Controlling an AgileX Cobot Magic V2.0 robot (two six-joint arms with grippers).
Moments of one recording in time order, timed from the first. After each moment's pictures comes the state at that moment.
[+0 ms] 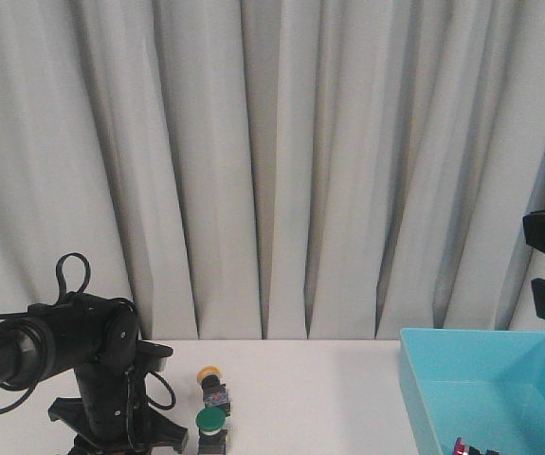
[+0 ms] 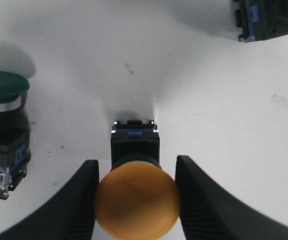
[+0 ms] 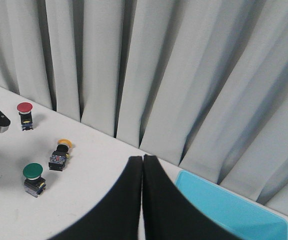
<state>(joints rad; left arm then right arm) -0.31 2.11 -1.60 0.04 1.05 -0.08 0.27 0.98 -1.21 0.05 0.62 -0.23</state>
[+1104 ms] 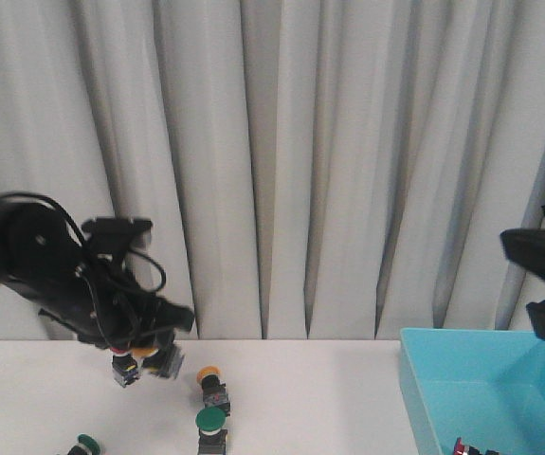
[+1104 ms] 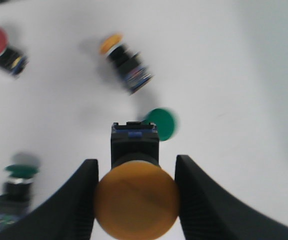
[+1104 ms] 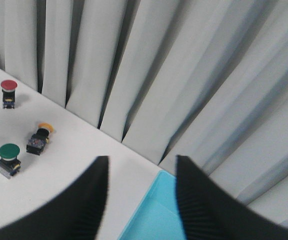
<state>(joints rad) -0.31 1.76 -1.60 -0.15 0.90 0.02 0.27 1.01 -1.21 0.03 0.61 -0.38</state>
